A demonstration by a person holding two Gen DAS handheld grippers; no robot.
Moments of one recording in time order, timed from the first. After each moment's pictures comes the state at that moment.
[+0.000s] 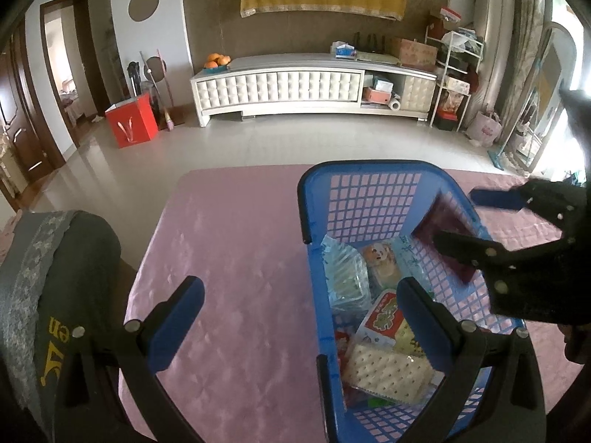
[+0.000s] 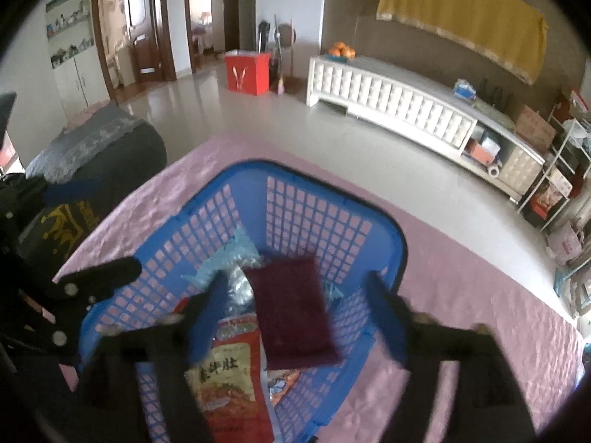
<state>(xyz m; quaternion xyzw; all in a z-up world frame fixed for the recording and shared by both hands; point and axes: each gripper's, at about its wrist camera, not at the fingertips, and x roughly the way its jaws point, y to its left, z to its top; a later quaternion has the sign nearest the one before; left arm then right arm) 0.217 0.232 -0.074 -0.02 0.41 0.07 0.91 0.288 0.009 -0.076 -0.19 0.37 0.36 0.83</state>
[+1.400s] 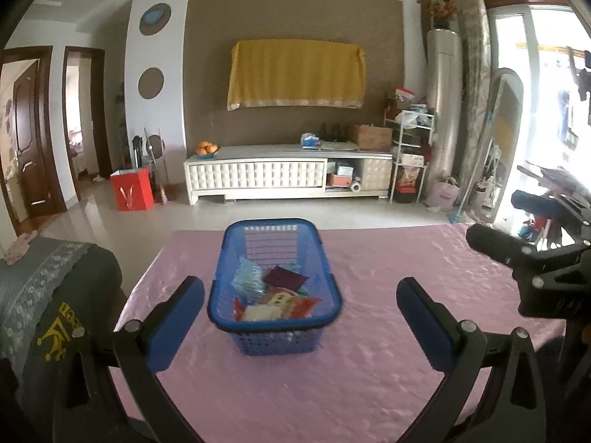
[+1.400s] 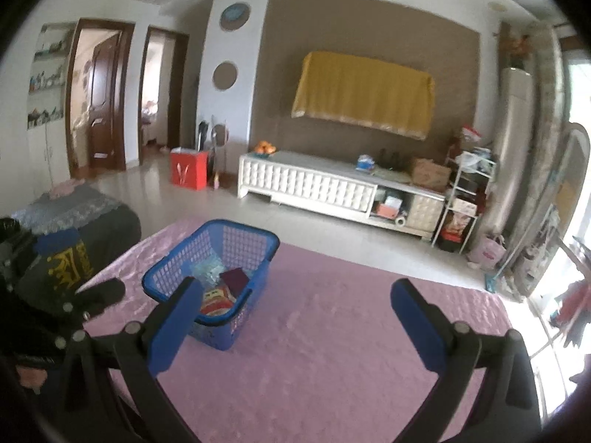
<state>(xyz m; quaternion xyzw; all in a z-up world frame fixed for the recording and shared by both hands) 0.009 0.066 0.024 -0.02 0.23 0.05 0.97 0.089 -0.174 0.033 -0.12 0.20 0.24 0.94</state>
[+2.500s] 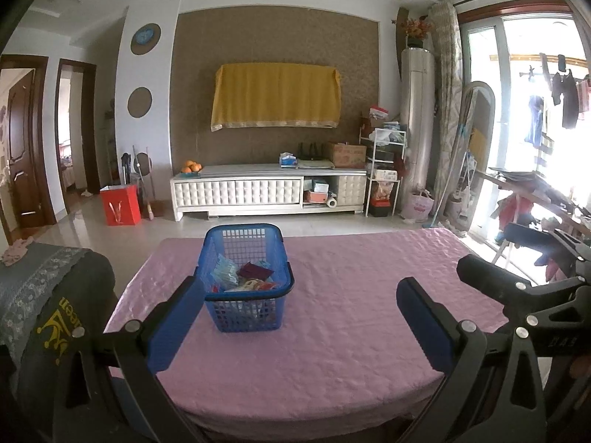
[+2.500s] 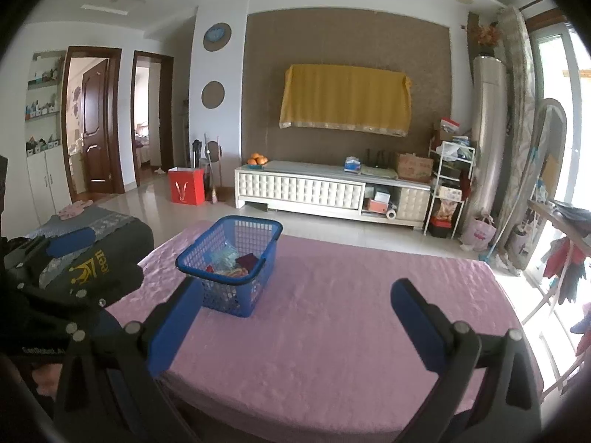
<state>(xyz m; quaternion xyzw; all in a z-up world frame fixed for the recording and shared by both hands) -0.083 0.018 0.040 -0.02 0.19 0.01 0.98 -0.004 -0.206 0.030 -0.07 0.19 0.22 0.95</state>
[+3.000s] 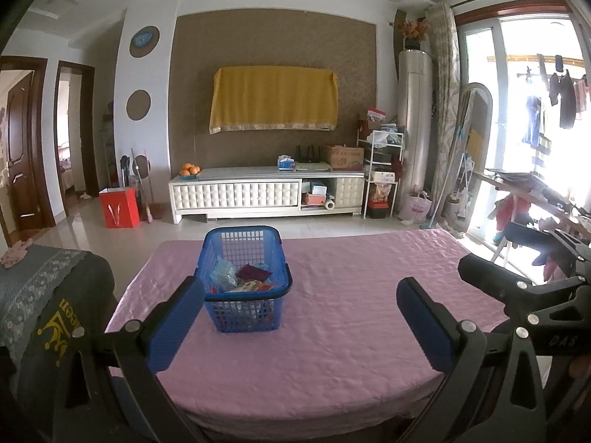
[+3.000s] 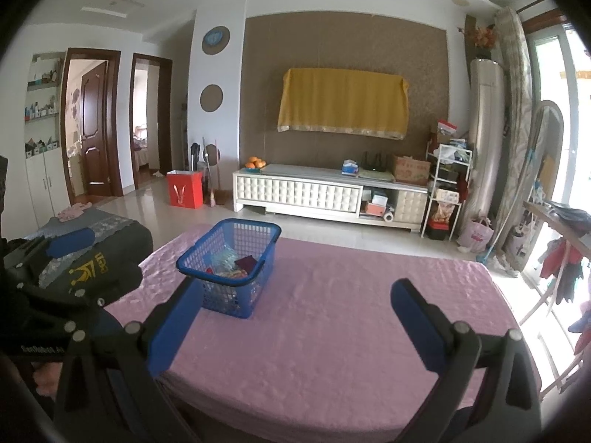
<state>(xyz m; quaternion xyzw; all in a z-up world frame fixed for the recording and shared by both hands) -0.092 0.014 0.041 -0.01 0.19 0.01 0.98 -0.013 -0.209 0.032 -0.07 0.18 0.22 0.96</state>
